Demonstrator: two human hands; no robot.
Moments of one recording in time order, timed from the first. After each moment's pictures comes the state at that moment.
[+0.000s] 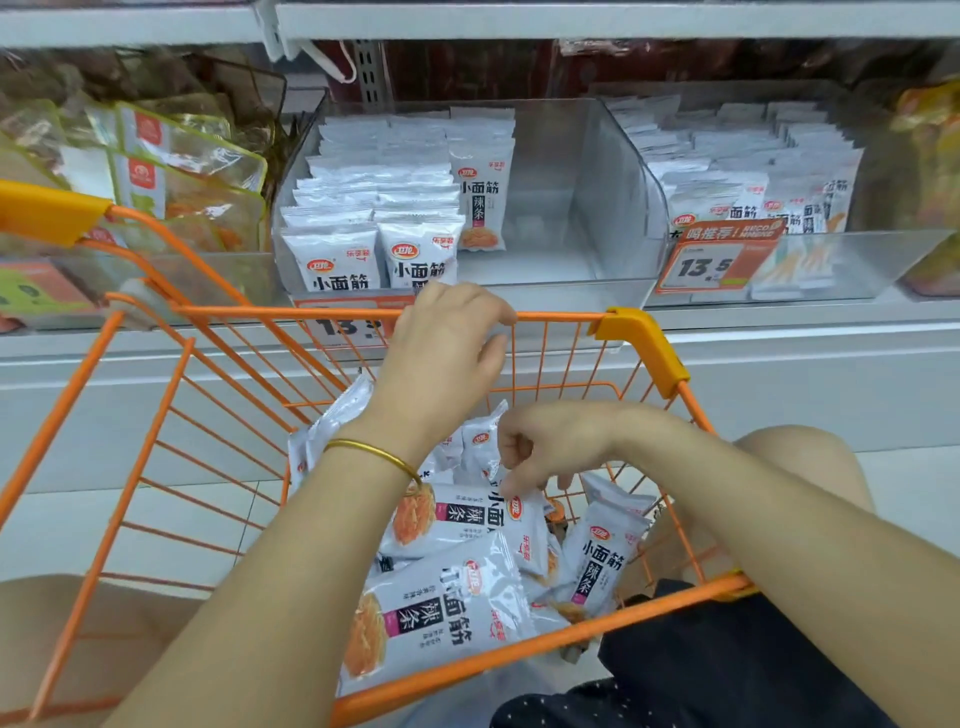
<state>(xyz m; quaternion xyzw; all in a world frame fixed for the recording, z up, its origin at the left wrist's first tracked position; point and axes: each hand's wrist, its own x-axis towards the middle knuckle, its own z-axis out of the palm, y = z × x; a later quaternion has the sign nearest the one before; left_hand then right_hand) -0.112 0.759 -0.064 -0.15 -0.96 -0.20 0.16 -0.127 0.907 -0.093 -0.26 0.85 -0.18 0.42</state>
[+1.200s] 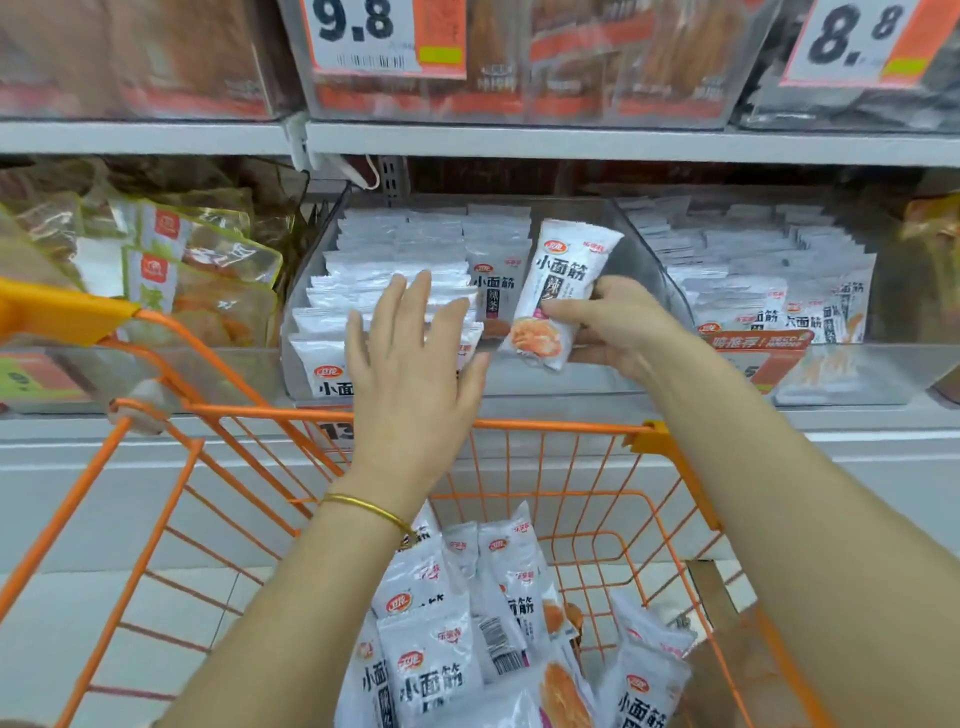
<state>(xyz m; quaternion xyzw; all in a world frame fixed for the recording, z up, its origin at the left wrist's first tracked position) -0.160 0.735 -0.056 -0.02 -0.94 -0.14 0.33 -0.255 0.906 -0.020 0.01 0.75 -0.65 0.12</state>
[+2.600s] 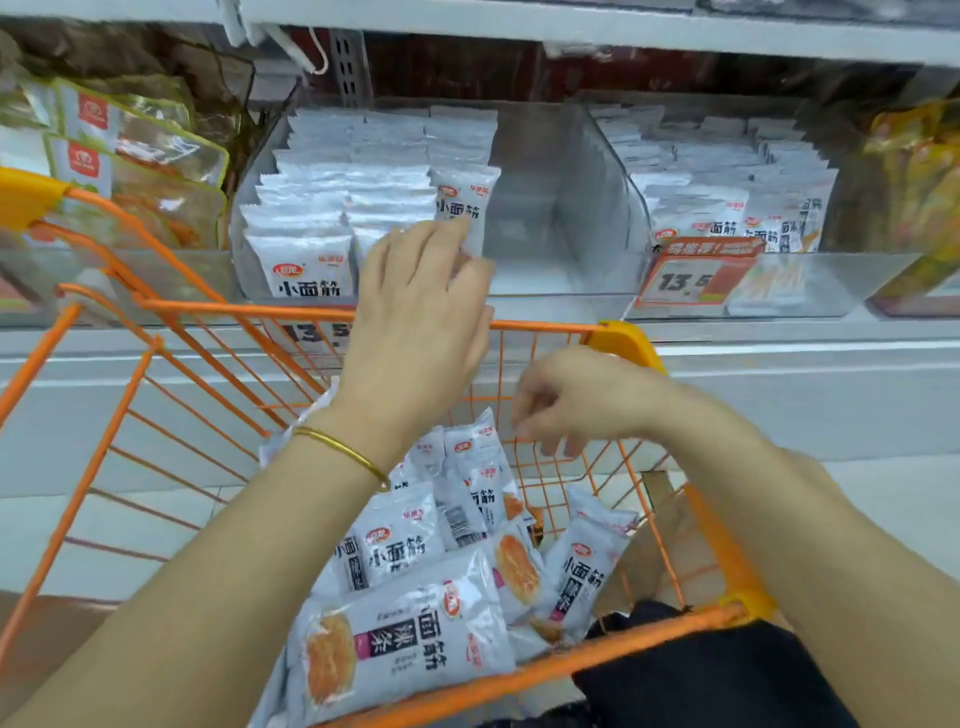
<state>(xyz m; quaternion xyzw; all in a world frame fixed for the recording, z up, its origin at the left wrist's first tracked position) -0.125 0.764 -0.049 -0.14 -0.94 -0.03 0.31 -0.139 0.931 -0.043 -0.21 0.90 -0.22 0.31</state>
